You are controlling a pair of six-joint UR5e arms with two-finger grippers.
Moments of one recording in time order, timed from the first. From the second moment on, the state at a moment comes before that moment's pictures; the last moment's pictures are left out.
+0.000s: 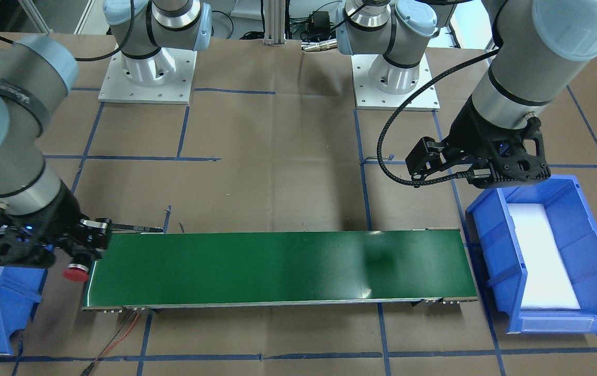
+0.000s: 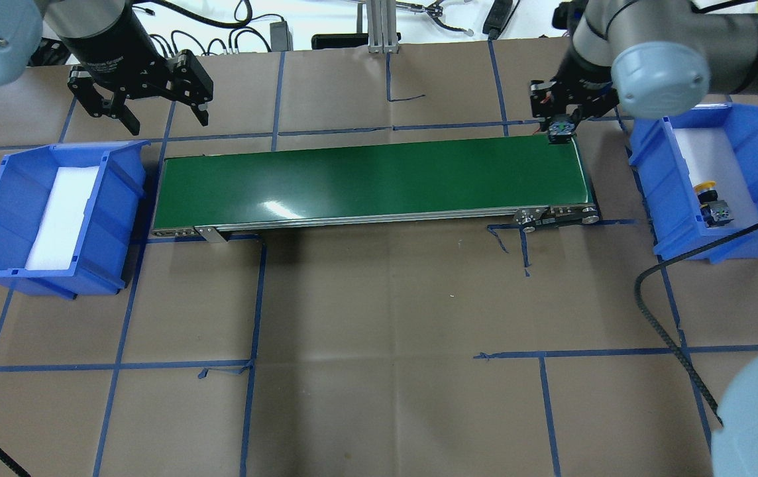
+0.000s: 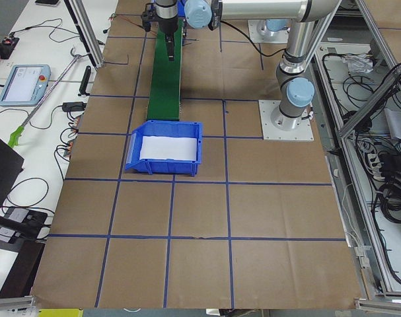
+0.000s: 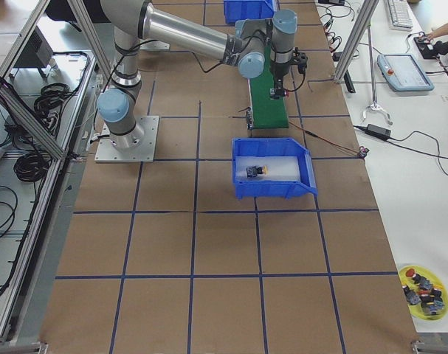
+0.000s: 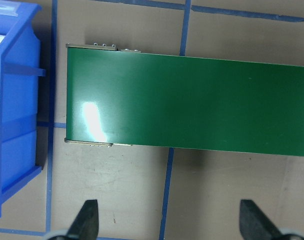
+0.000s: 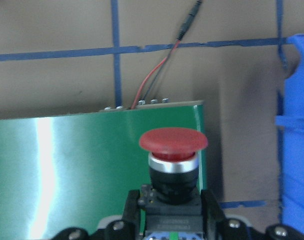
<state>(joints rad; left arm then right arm) -1.50 -1.73 -1.43 -1.56 1.56 -0.03 1.42 -1.28 1.52 -1.92 -1.56 -0.11</state>
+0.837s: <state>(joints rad) -1.51 -1.73 -1.43 -1.56 1.56 -0.04 1.06 -1.23 1.53 -2.01 -1.55 -0.68</state>
